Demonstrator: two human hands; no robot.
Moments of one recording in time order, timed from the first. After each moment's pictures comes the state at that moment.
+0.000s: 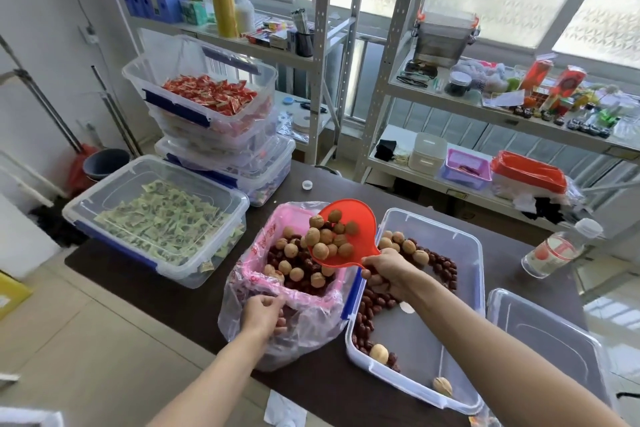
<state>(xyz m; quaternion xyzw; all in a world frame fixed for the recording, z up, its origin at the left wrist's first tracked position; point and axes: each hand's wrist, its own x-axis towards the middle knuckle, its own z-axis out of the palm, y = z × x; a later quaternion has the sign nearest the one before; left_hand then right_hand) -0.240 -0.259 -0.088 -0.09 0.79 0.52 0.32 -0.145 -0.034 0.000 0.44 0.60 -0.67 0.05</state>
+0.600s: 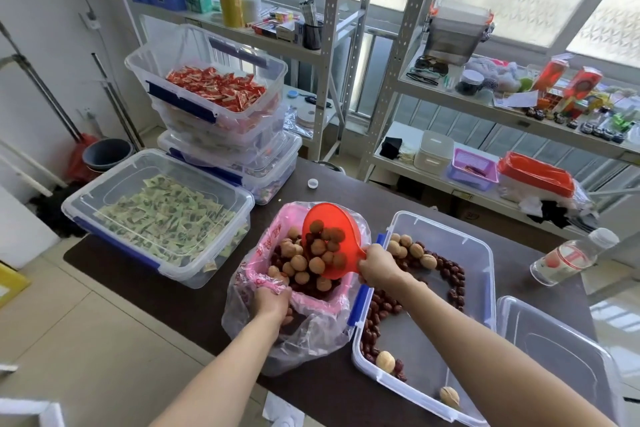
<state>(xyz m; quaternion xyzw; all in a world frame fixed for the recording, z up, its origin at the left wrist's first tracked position) -0.269 -0.233 -0.107 -0.15 0.78 0.51 0.33 -0.185 -0.045 -0.010 0.39 0.84 -0.38 0.09</state>
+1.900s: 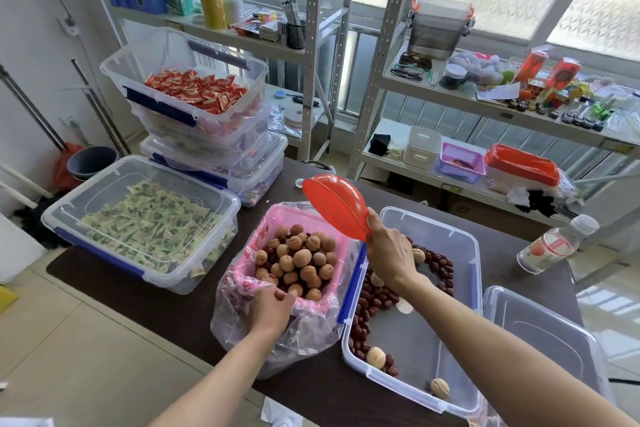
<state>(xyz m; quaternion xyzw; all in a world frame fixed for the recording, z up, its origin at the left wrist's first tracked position) -0.243 -0.232 -0.085 0.03 0.87 0.42 0.26 -0.160 -0.026 0.013 0.32 0.93 -0.14 -0.09</state>
